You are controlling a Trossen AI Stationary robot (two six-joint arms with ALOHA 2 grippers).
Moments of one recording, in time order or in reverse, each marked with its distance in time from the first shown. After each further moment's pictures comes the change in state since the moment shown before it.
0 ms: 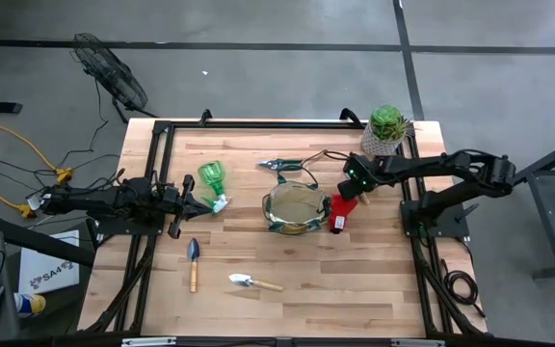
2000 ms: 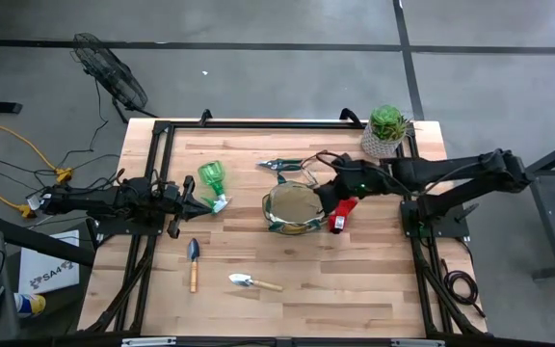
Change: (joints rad) left arm 0.000 0.000 0.000 0.000 0.000 -0.106; right arm 0.476 -0.156 0.529 -0.048 0.056 0.200
